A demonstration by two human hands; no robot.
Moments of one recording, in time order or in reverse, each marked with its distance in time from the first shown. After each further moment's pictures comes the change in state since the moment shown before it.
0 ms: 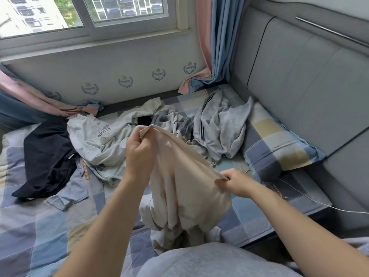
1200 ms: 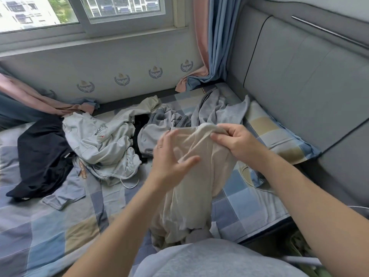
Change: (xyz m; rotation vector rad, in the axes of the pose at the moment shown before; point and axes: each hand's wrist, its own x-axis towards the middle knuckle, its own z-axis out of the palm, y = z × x) left_hand -0.035 -0.016 0.016 0.539 -0.404 0.096; right_hand -0.053 -0.114 -0.062 0.503 0.215 -0.354
